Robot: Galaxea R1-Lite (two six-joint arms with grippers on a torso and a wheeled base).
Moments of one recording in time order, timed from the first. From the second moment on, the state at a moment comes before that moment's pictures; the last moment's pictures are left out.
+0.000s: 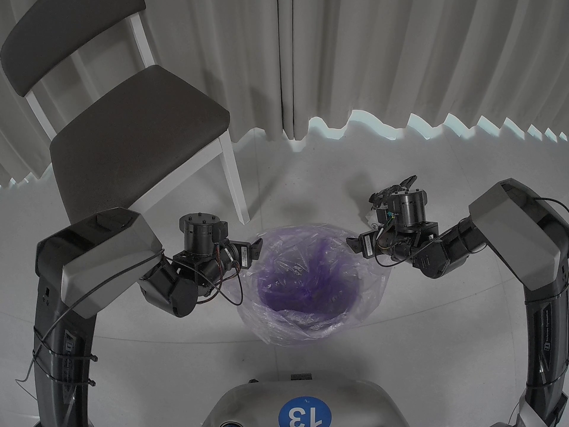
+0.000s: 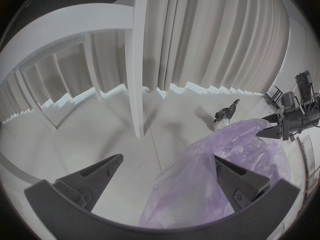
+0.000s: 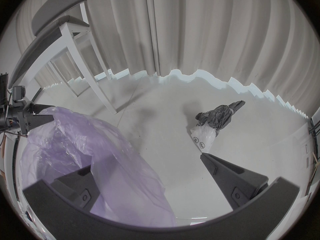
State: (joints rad) left arm -0.39 2.41 -1.17 -0.92 0.11 -0.08; right arm 0.34 2.42 -1.36 -0.56 -0.09 -0.04
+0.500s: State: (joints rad) left arm -0.36 2.46 -1.17 -0.95 0.11 -0.07; right arm 0.31 2.46 -1.36 -0.56 -0.07 -0.04
